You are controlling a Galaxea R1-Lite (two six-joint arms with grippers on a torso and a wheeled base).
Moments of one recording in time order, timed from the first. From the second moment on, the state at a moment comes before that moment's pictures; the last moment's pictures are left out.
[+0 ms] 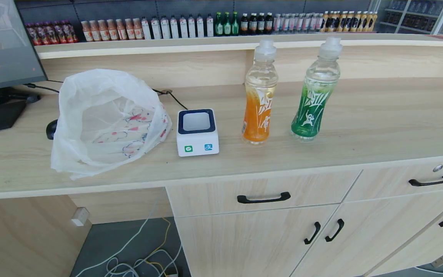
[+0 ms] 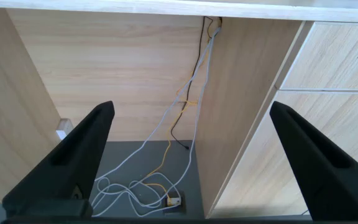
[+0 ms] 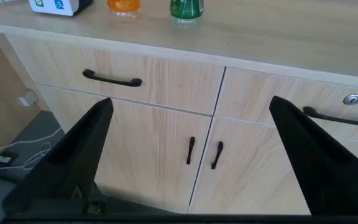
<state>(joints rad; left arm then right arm) 0.00 0.00 0.00 0.00 0.00 0.00 0.12 0.40 -0.36 -0.04 0.17 -0.12</state>
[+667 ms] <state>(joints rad) 0.00 0.00 0.00 0.00 0.00 0.00 0.38 0.72 -0.44 -0.26 0.17 -0.25</state>
